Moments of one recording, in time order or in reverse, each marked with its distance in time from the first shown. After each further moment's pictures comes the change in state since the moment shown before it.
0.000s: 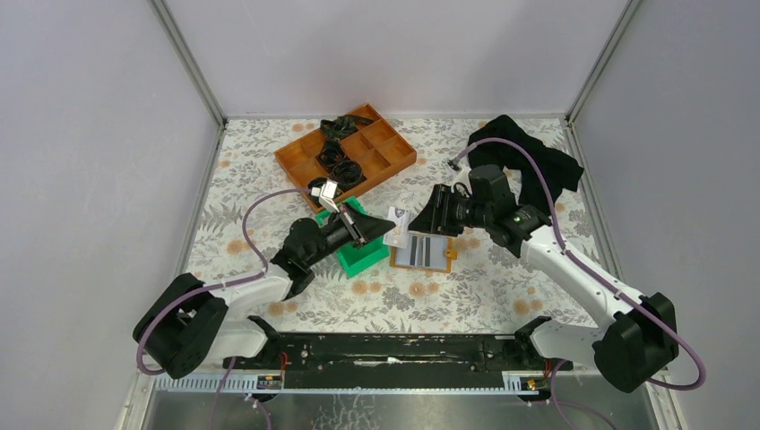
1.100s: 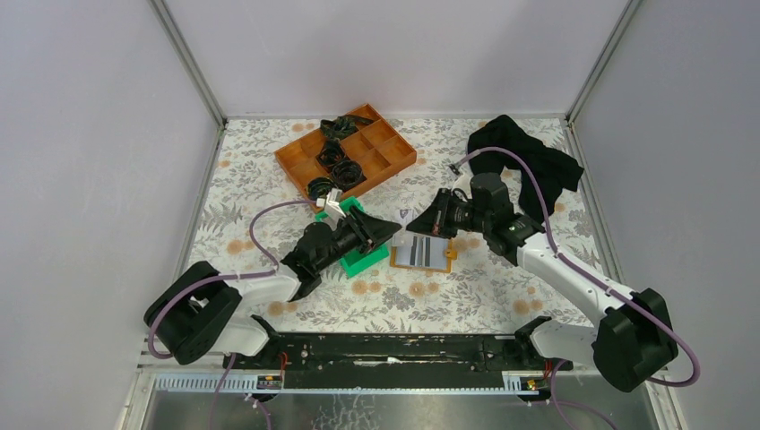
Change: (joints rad) left arm -0.071 0.101 -0.007 0.027 -0.159 -0.114; right arm -0.008 0.004 -0.142 0.300 -0.071 0.180
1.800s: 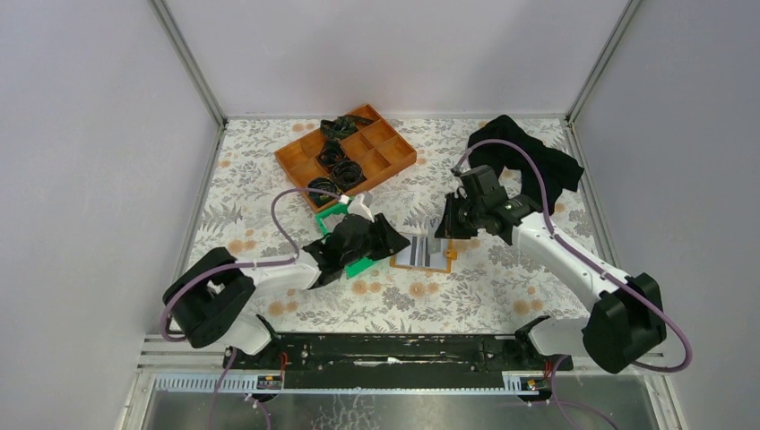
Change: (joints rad) left arm -0.102 0.091 0.188 -0.478 -0.148 0.303; right arm -0.016 0.079 0.194 -0.504 0.314 -0.326
